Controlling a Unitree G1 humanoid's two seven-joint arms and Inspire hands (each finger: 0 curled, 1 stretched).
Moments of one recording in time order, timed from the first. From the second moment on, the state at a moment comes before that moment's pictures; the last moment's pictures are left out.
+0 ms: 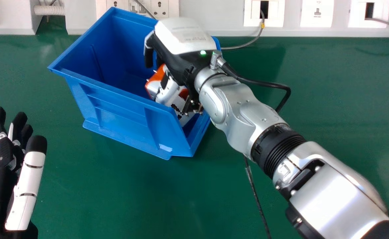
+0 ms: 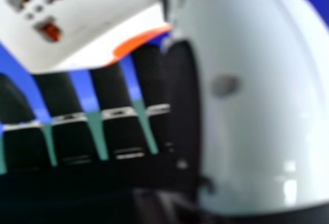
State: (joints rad) left arm 0.53 0.06 0.30 -0.42 -0.23 -0.25 -0.17; right arm -1.19 0.07 0.56 1.19 -0.76 0.01 -0.17
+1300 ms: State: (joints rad) left arm 0.48 0.07 0.30 -0.40 -0.21 -0.26 -0.16; right arm -1.13 -0.03 0.59 0.92 -0.77 0.07 -0.20
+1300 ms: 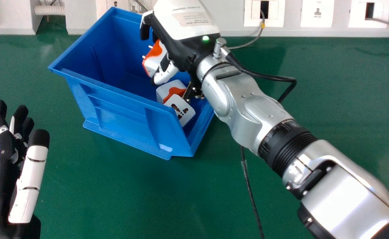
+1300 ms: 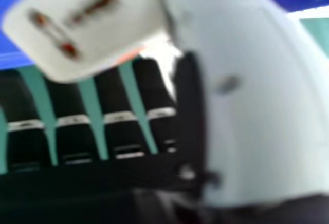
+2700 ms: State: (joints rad) left arm 0.46 0.06 0.28 -0.37 -0.15 -0.26 -0.13; right arm -0.29 -0.31 0.19 -0.08 -0.55 0.06 -0.13
